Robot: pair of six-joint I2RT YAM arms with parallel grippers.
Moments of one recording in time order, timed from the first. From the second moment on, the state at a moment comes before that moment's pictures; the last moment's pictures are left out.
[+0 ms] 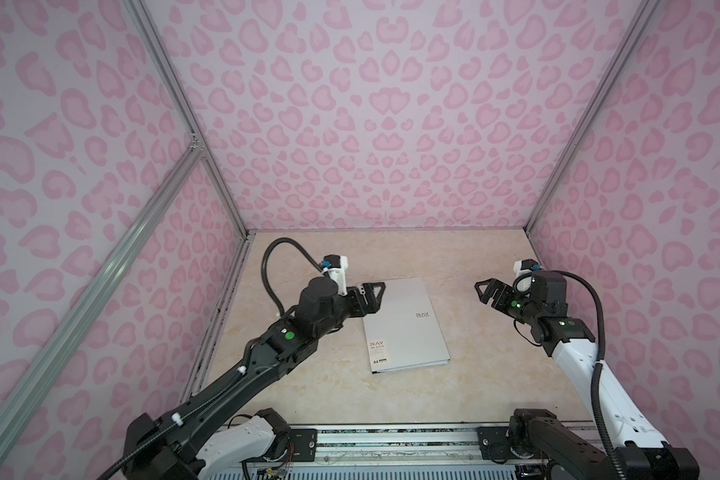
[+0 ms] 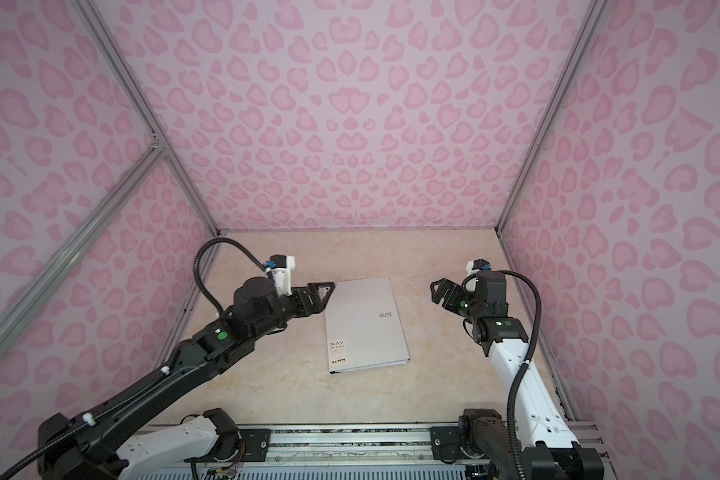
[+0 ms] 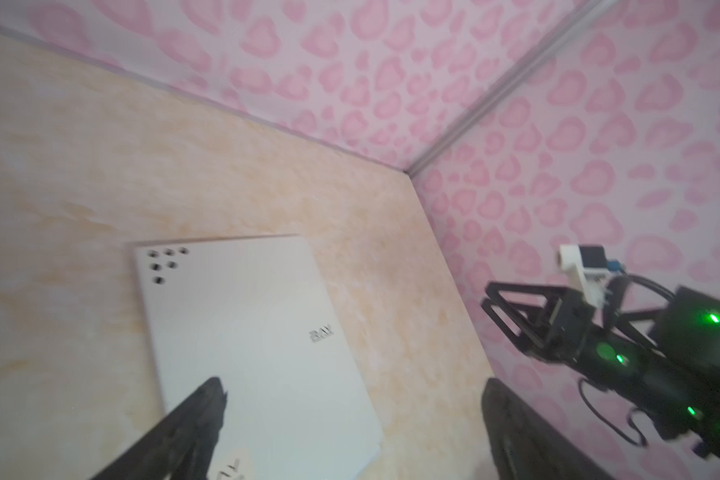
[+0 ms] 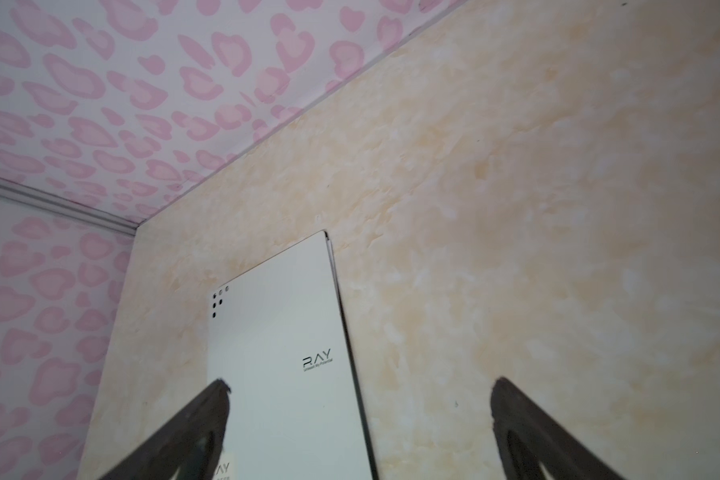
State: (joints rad) left arm -0.66 1.02 0.83 -0.16 -0.06 -0.70; right arm -0.02 1.02 0.77 -0.39 -0.26 0.49
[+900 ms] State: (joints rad) left arm -0.10 1.23 0.24 0.61 -0.62 -0.16; right arm -0.04 1.47 0.25 0.87 0.15 0.11
